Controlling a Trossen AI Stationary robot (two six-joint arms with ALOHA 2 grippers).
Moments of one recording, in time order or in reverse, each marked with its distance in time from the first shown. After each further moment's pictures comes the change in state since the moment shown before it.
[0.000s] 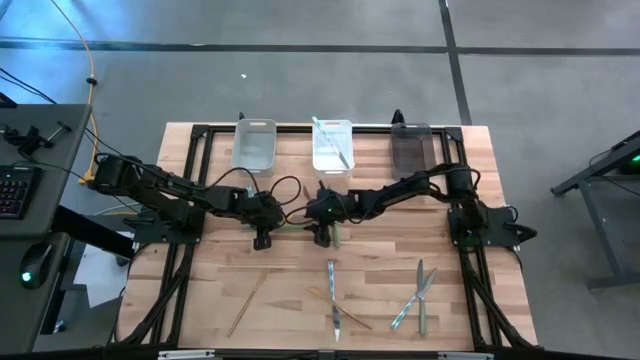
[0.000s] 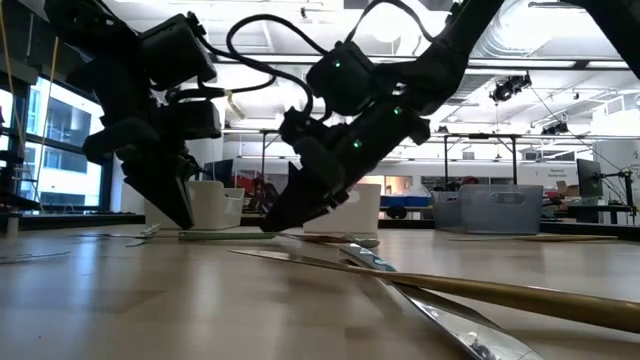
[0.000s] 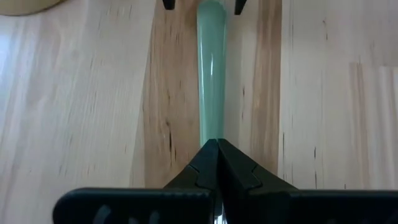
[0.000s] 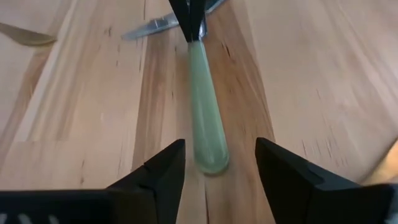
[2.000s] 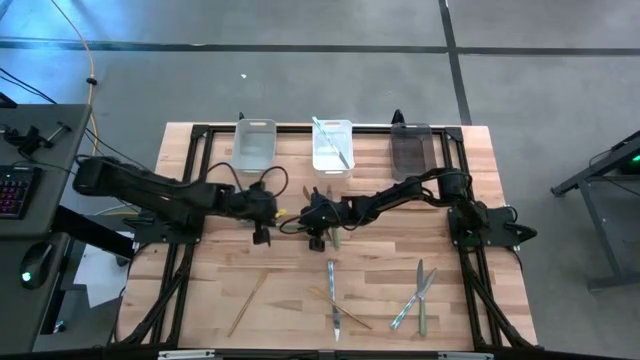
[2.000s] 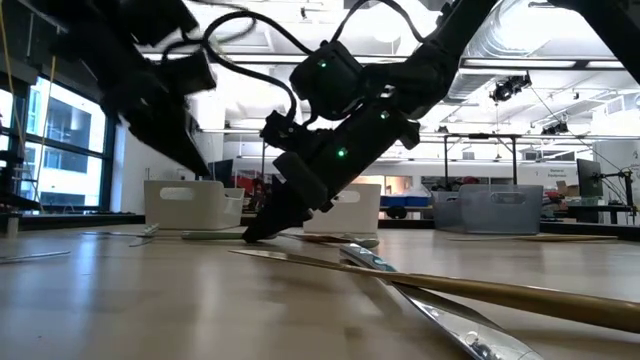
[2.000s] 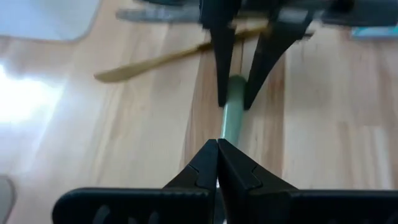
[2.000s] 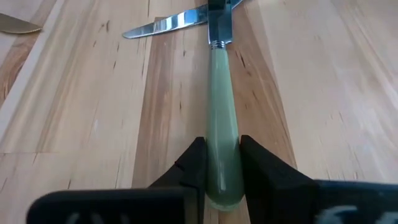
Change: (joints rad) left arm -0.038 -0.222 0.002 -0.036 -0.169 -0.029; right arm 0.030 0.093 0.061 -0.031 0.088 -0.061
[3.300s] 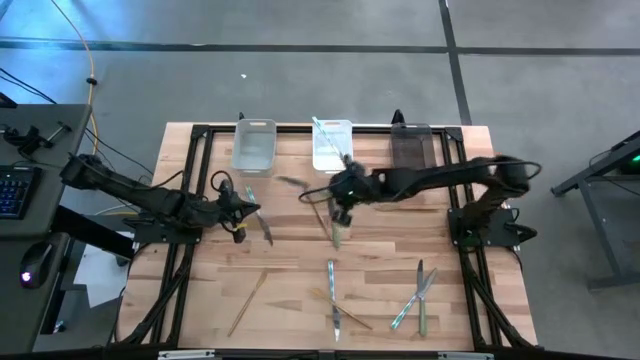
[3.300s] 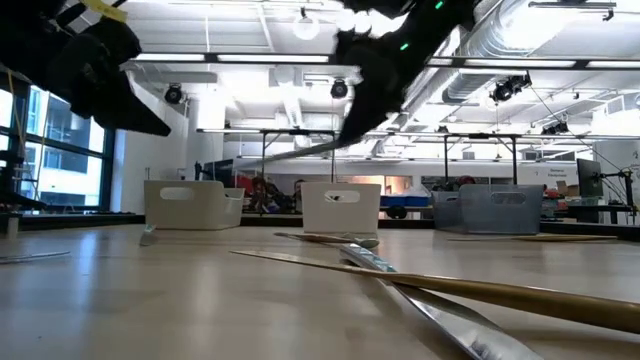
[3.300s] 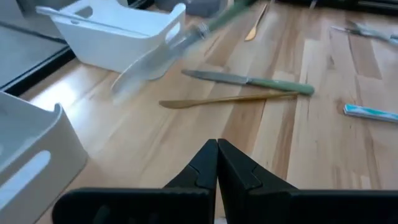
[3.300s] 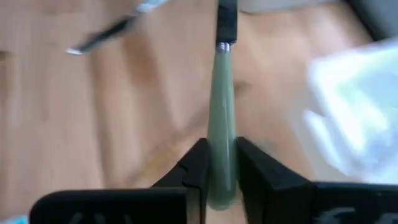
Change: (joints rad) left arm -0.265 -0.564 -0.265 -0.017 -0.435 -0.231; right arm -0.049 -0.536 -0.016 -0.637 0.236 0.138
